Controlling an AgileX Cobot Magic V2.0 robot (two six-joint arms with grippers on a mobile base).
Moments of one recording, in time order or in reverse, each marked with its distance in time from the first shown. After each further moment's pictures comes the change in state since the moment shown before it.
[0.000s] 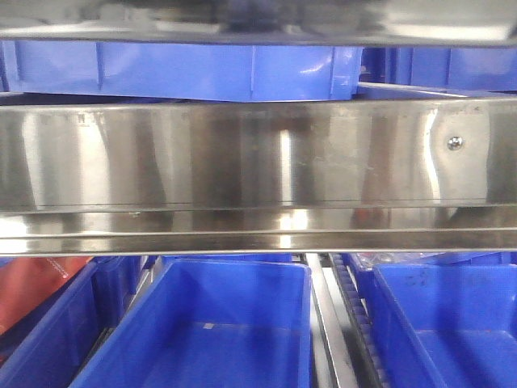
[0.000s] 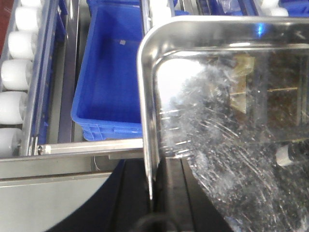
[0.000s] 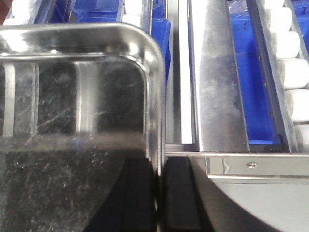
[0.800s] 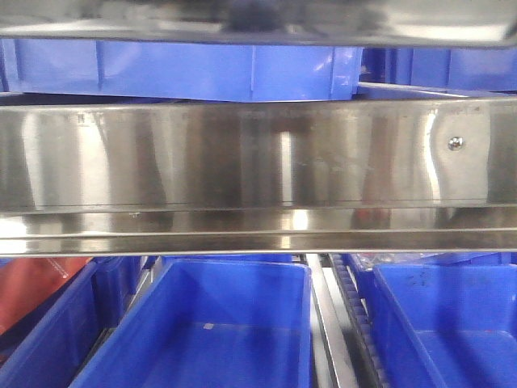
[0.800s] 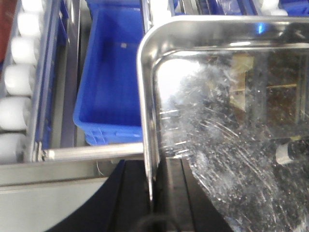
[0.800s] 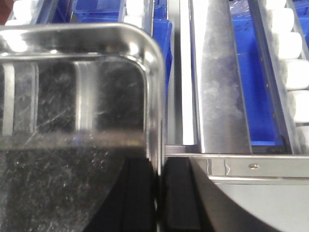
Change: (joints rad) left arm 0.000 -0.004 0.000 0.029 -0.001 0.005; right arm 0.000 0.000 0.000 0.000 -0.008 0.002
